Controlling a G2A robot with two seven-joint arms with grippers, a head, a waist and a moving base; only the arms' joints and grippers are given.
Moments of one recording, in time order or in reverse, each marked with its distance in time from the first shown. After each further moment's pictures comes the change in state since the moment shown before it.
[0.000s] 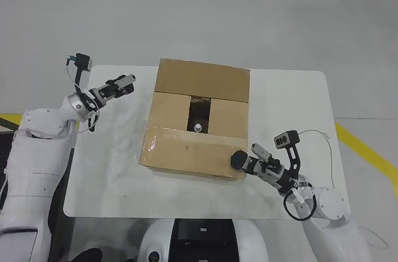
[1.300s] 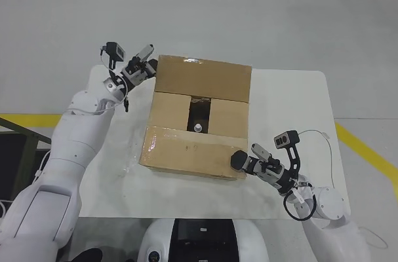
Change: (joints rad) left arm -0.304 -0.200 0.286 0.451 -0.446 -0.025 0.021; right arm 0.000 0.000 0.000 0.000 0.000 0.000 0.000
